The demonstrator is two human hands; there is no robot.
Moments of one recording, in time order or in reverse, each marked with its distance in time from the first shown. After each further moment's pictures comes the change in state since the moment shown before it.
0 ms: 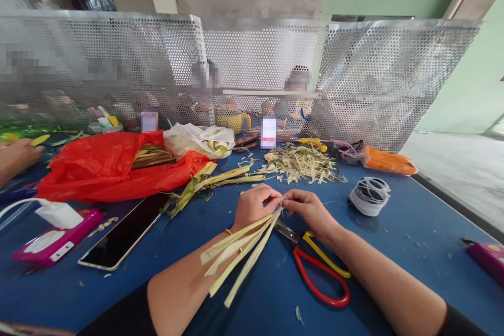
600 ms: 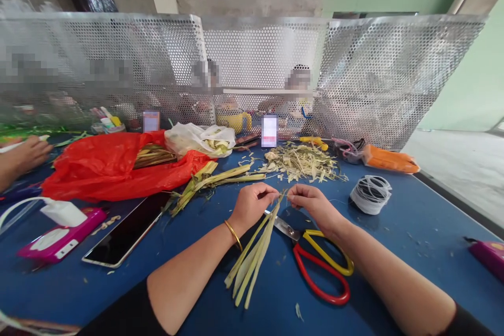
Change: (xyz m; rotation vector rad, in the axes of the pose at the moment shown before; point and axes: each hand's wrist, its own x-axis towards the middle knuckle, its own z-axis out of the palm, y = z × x) left_hand 0.007 -0.003 -0.005 -0.222 -0.087 -0.245; right_hand 0.003 -0.008 -0.010 -0.038 0.000 -0.012
